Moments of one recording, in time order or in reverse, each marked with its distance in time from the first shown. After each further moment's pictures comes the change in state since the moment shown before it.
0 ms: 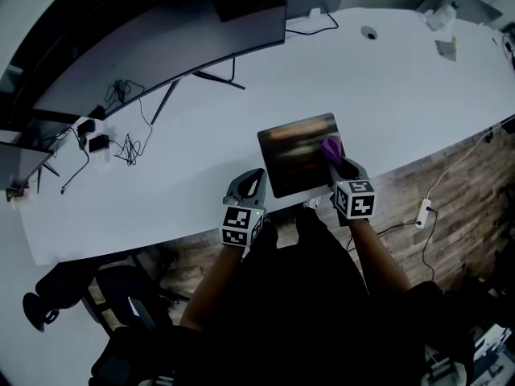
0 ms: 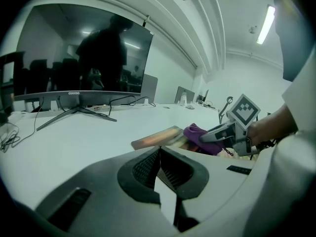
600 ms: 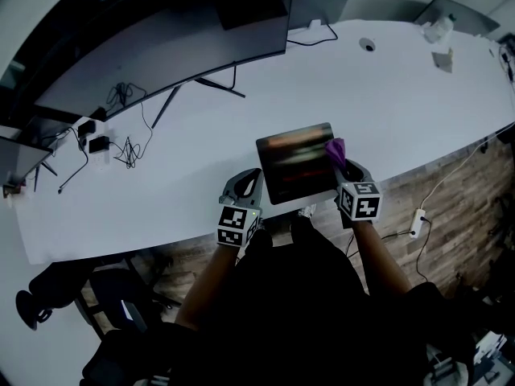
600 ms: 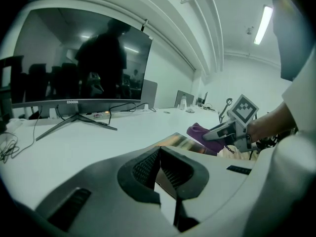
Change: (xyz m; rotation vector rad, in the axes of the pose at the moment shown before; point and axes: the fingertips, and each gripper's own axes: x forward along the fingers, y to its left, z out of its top) left arm 0.000 0.007 0.024 0.021 -0.035 0.002; right arm -0.011 -0.020 0.024 -0.017 -0.021 -0.019
